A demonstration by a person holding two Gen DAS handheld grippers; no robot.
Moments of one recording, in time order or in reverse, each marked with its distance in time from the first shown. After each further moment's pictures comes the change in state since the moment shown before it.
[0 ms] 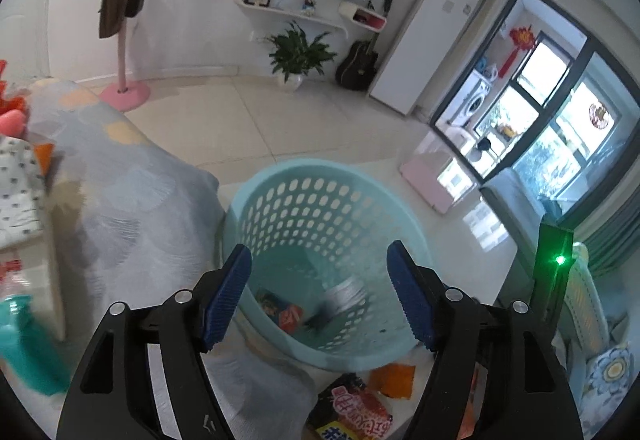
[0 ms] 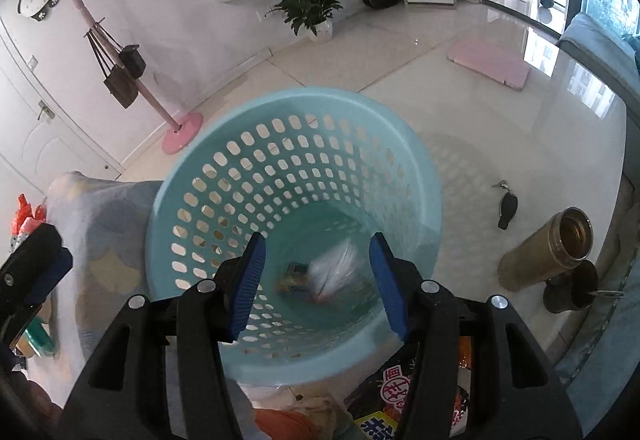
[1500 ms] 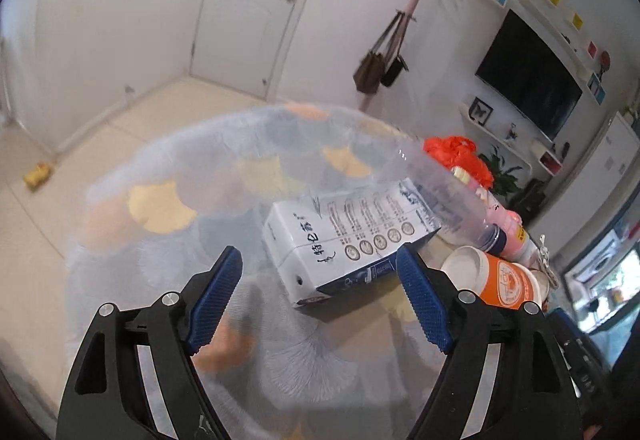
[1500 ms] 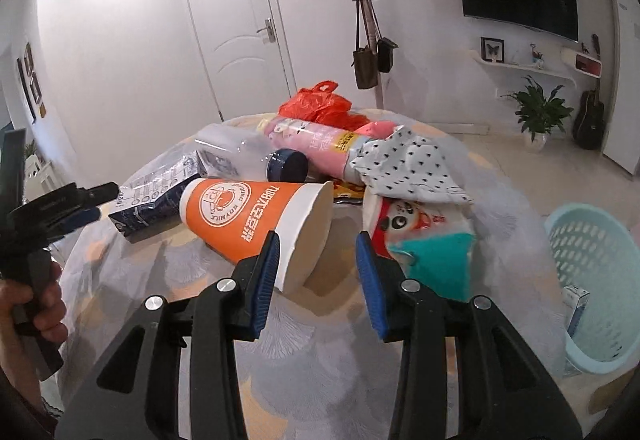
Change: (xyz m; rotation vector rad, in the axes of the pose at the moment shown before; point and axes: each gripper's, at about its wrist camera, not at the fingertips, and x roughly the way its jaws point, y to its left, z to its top) left arm -0.316 0.286 -0.068 -0.458 -0.292 0.508; right arm -0.087 0.310 -0.151 -0.662 -0.147 0.475
